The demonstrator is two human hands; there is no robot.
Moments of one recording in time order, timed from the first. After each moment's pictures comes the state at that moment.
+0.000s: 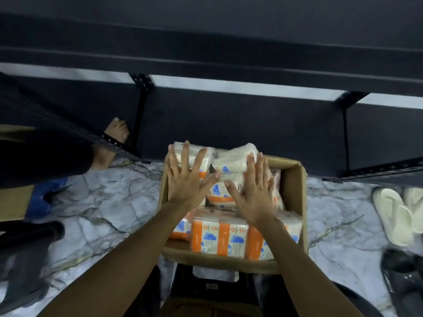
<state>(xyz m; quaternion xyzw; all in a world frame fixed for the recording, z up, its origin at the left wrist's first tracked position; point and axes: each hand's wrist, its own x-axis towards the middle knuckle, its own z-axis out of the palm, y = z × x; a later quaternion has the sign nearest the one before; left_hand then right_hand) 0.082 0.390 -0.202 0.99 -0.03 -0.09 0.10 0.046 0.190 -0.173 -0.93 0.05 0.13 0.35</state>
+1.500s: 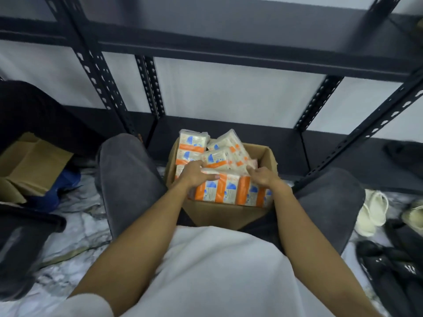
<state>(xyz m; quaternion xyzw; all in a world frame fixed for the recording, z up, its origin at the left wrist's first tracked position) -0.045 0.380 -0.116 0.88 0.05 -0.20 0.42 -0.053 0.129 -0.107 -0.90 0.14 0.28 0.30</state>
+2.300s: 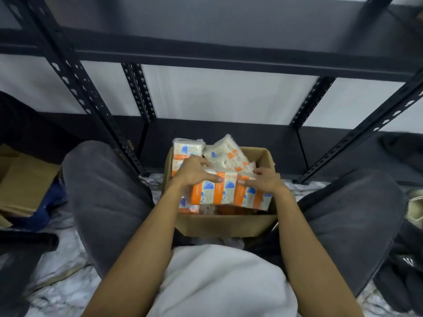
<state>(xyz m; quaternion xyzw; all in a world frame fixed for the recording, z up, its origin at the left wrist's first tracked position) -0.006 0.383 -0.083 0.88 -0.03 -0.24 0.42 -0.036 0.122 -0.110 -0.91 0.15 0.22 0.32</state>
